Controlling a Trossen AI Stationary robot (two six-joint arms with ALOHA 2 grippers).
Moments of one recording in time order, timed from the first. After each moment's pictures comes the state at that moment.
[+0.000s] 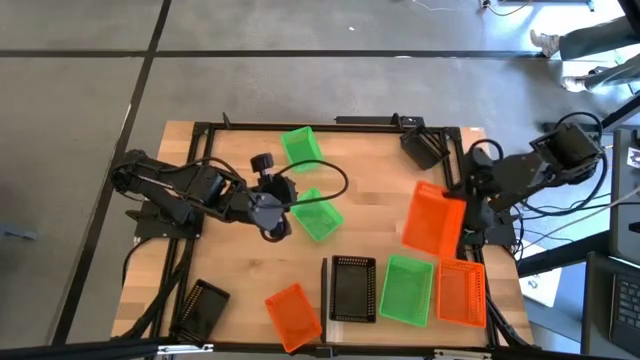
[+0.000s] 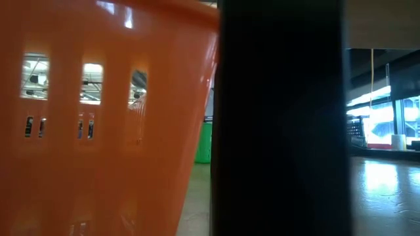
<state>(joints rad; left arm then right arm) -0.33 1.53 1.76 -1.08 -0.77 -0.21 0.44 1.05 1.71 -1.57 0.27 0.73</state>
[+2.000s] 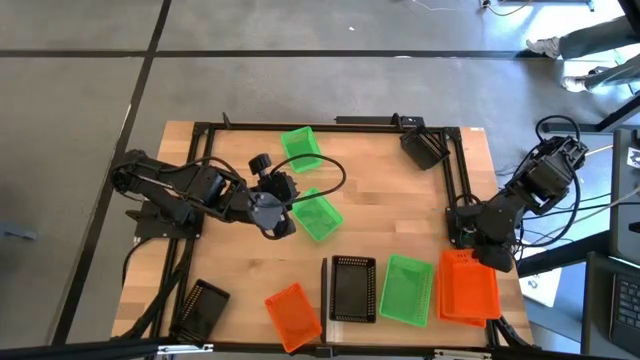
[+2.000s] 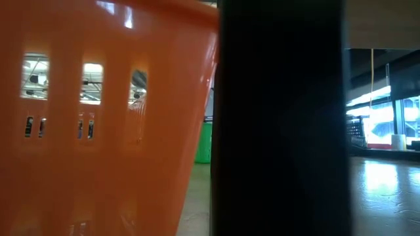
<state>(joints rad) -0.33 1.53 1.77 -1.06 -0.77 -0.33 0.69 0.97 1.35 -1.49 -0.27 1.09</state>
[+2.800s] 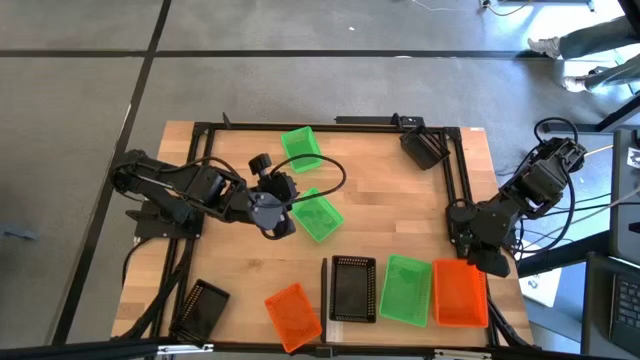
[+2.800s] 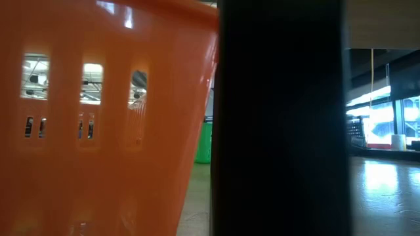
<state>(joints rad) -0.33 1.53 1.77 -1.06 -0.76 -0.33 0.69 1.01 1.35 -1.43 -0.28 1.02</state>
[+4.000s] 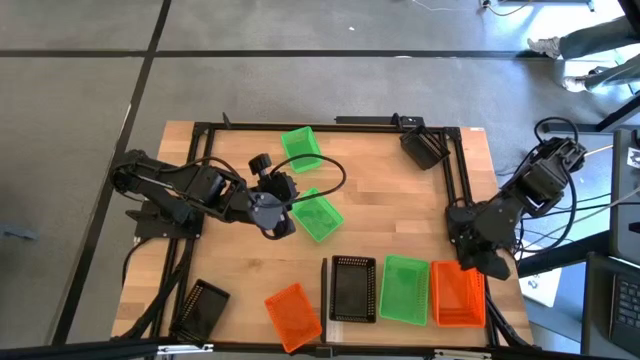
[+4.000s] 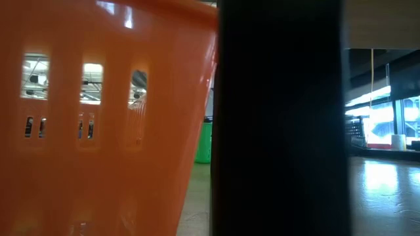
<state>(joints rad) -0.33 1.53 1.77 -1.06 -0.76 -0.33 0.69 1.01 1.35 -1.29 -0.26 0.99</state>
